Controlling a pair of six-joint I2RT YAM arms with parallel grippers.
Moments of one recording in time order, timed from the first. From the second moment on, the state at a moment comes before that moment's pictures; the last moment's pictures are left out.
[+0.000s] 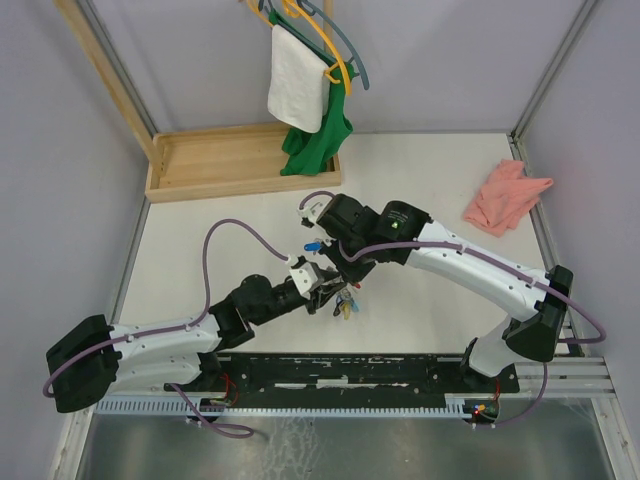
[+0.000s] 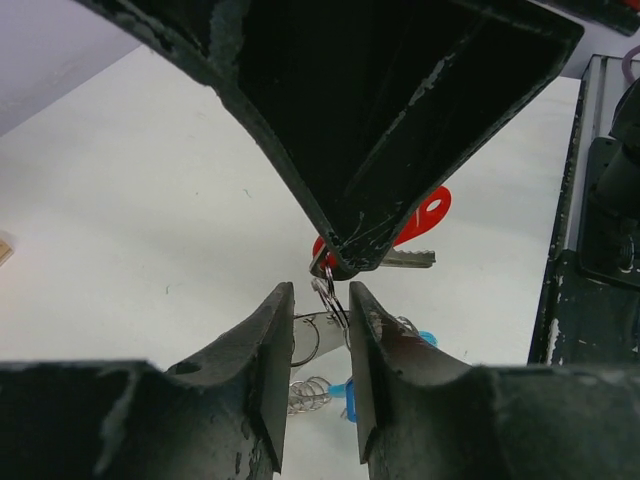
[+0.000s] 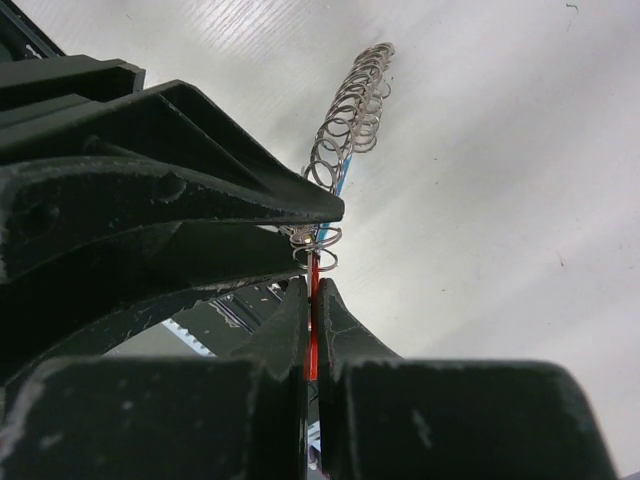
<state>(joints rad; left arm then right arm) -1.05 1.01 0.33 0.68 0.05 0.08 1.05 1.56 1.63 -1.17 0.05 0.21</state>
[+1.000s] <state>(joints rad) -1.05 0.98 0.29 0.70 0.14 0.16 0.94 1.56 1.54 -1.14 -0.04 0.20</state>
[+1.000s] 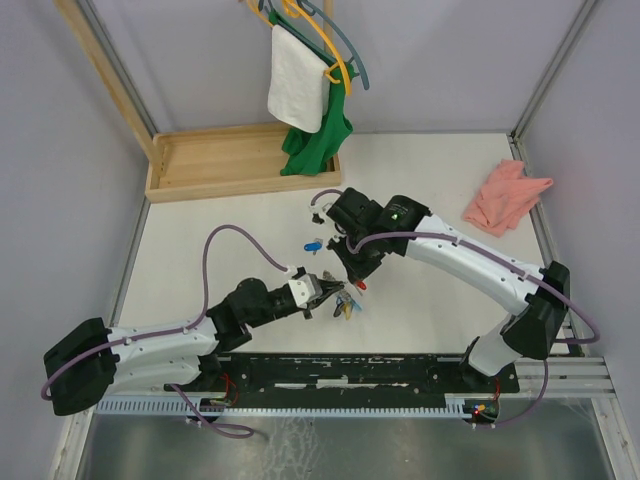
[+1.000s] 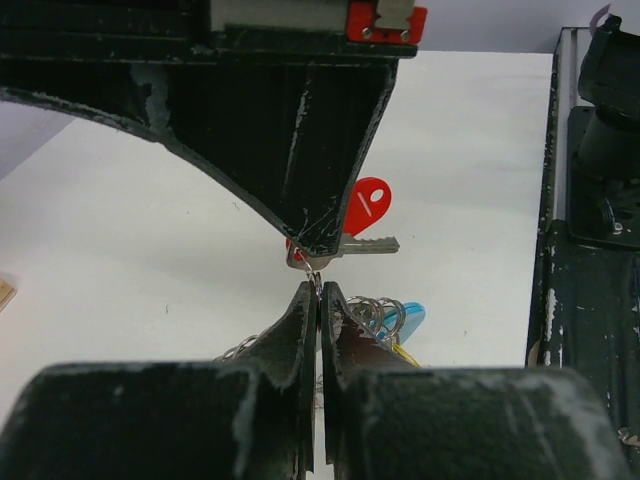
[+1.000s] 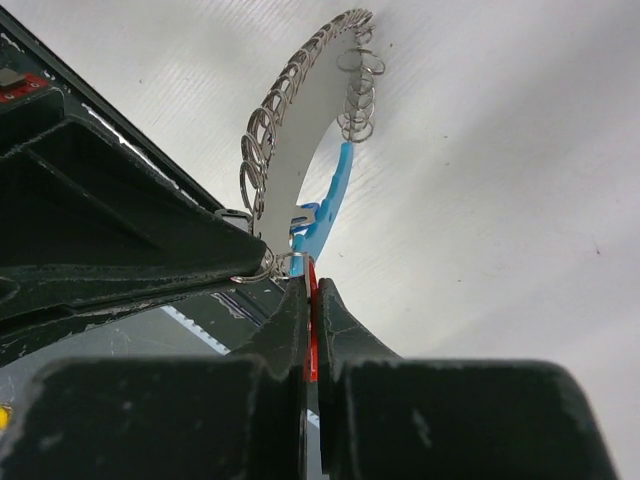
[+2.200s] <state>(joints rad) -1.05 0.97 0.24 0.80 0.29 0.24 0.84 1.59 1.51 -1.12 -0.08 0.09</state>
